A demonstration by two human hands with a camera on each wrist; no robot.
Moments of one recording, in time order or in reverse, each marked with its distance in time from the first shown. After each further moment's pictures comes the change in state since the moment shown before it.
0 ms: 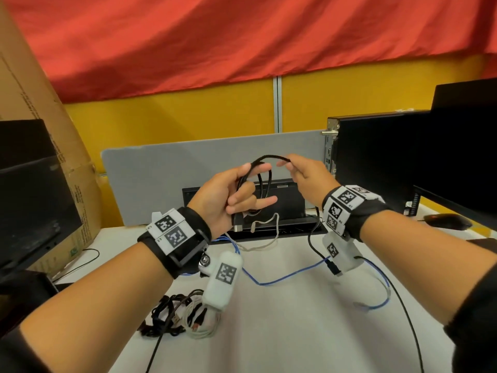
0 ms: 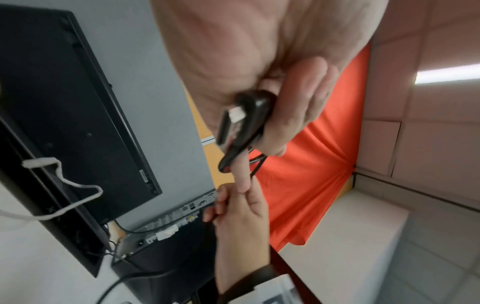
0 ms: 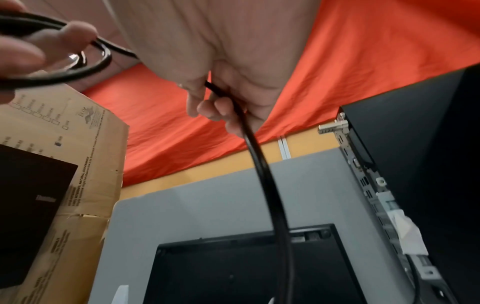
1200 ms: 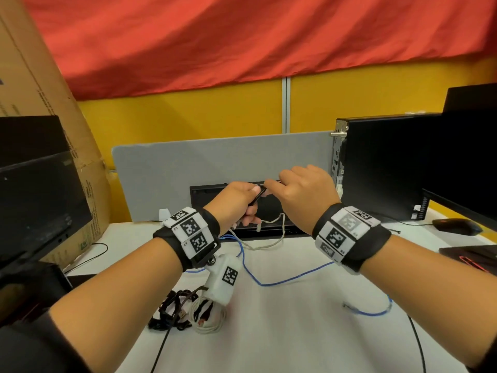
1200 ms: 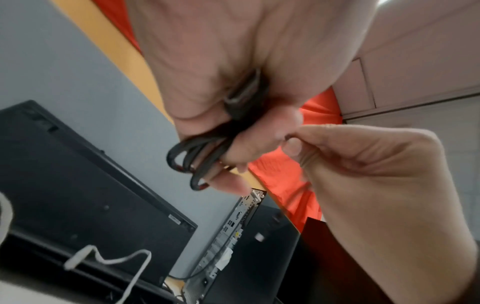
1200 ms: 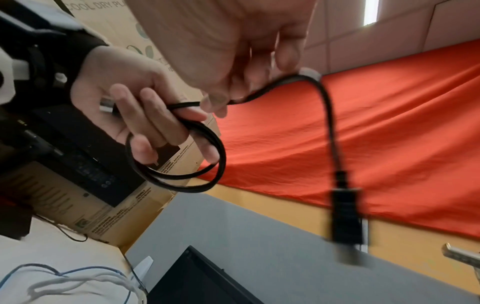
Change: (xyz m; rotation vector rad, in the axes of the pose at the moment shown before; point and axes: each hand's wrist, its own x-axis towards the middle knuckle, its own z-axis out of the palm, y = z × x) left_hand 0.009 -0.012 -0.007 0.695 0.265 -0.085; right_hand -0.033 -0.057 0.016 -0.861 0.201 -0.564
